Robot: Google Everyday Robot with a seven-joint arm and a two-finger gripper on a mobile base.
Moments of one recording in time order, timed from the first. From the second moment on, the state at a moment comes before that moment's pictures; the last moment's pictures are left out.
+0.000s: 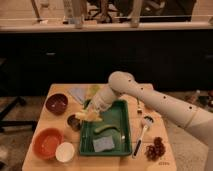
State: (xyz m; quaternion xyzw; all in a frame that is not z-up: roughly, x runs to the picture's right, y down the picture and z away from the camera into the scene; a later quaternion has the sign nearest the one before) arm -0.090 0.120 0.702 -0.40 -0.33 0.12 0.85
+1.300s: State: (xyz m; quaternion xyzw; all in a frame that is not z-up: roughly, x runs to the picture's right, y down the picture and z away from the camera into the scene) arm -0.125 0.133 0.683 -0.43 -0.45 0.13 0.77
